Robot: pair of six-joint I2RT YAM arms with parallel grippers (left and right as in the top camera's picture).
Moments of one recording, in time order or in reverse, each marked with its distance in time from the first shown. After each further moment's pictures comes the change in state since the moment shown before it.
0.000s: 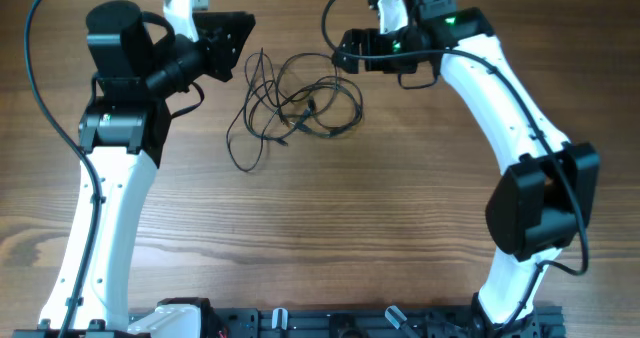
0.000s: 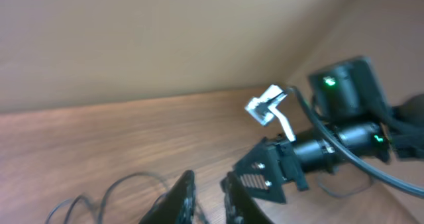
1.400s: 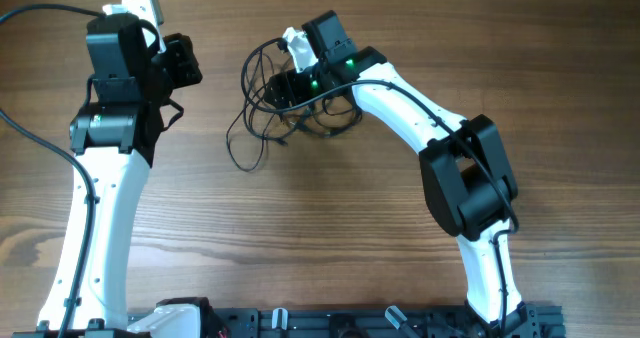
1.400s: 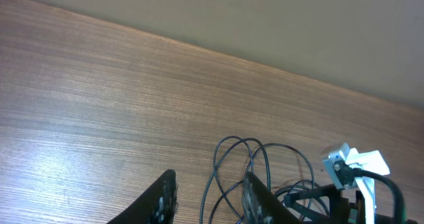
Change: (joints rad) left arm 0.042 0.000 0.000 -0.250 -0.602 -0.039; right arm 0.251 0.239 0.000 0.343 -0.012 -0.061
